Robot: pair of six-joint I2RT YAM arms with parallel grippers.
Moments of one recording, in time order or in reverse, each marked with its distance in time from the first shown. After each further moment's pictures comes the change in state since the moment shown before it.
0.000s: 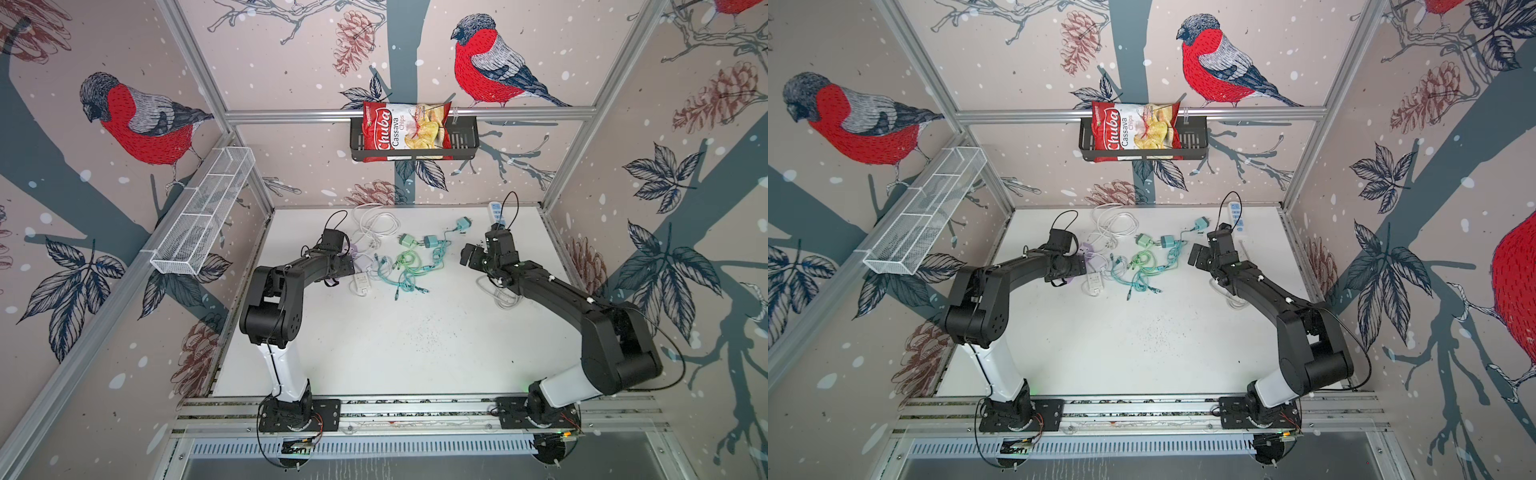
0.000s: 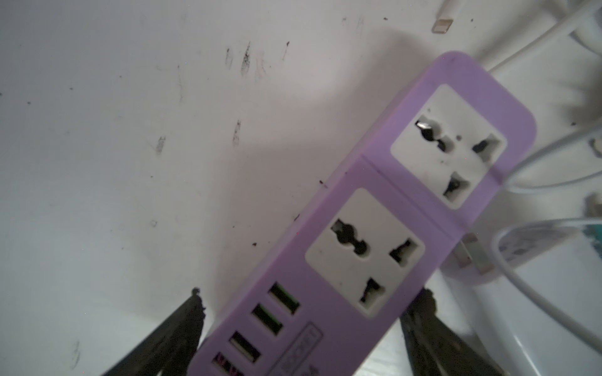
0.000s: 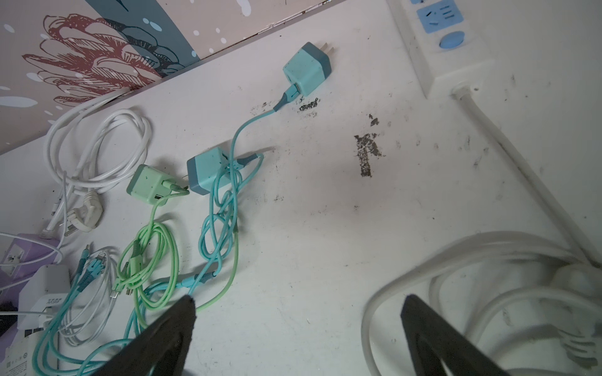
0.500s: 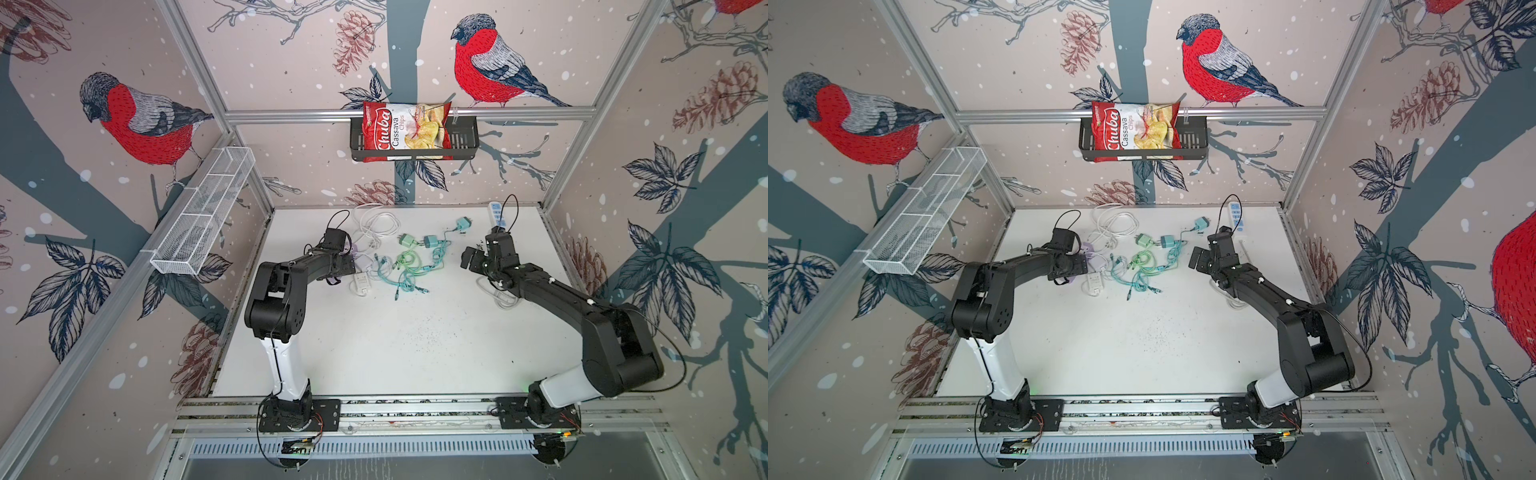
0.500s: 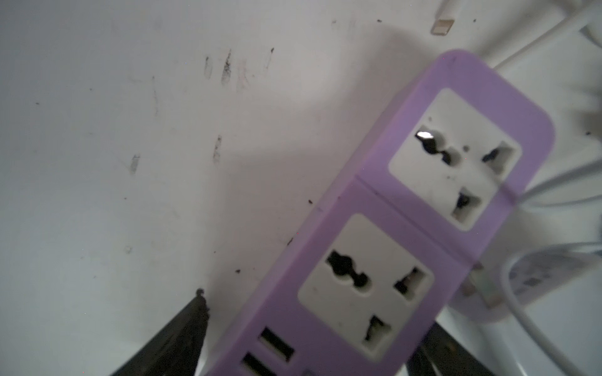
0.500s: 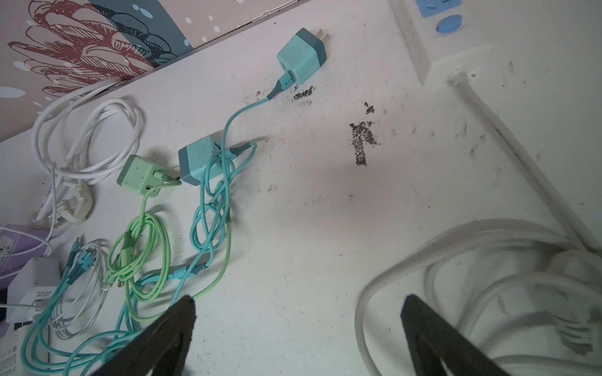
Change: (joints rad) left arm -0.006 0.062 0.037 0.015 -0.002 0.010; right arm 0.000 -0.006 -0.026 0.004 -0.001 -0.001
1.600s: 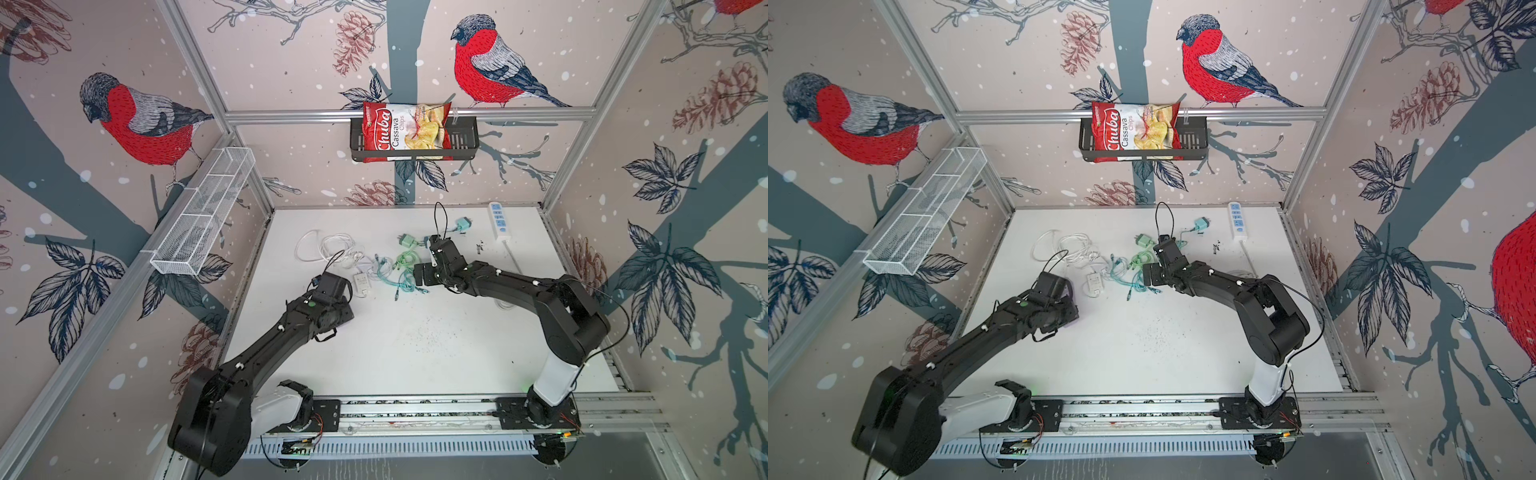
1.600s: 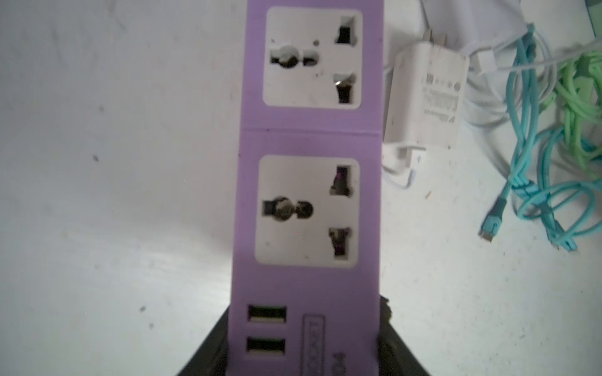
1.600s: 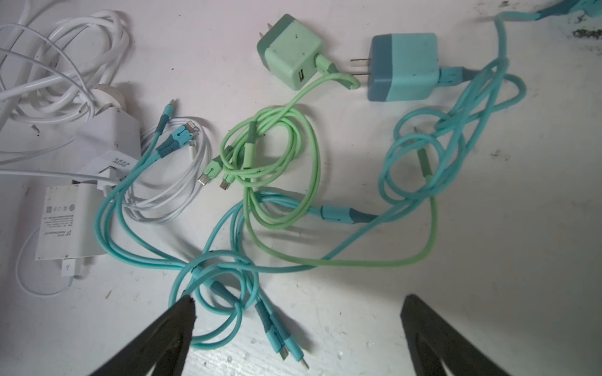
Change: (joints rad) left arm -0.251 -0.806 -0.566 -0.276 0.086 -0.512; right arm 0.330 0.275 0.203 -0.025 -0.021 -0.121
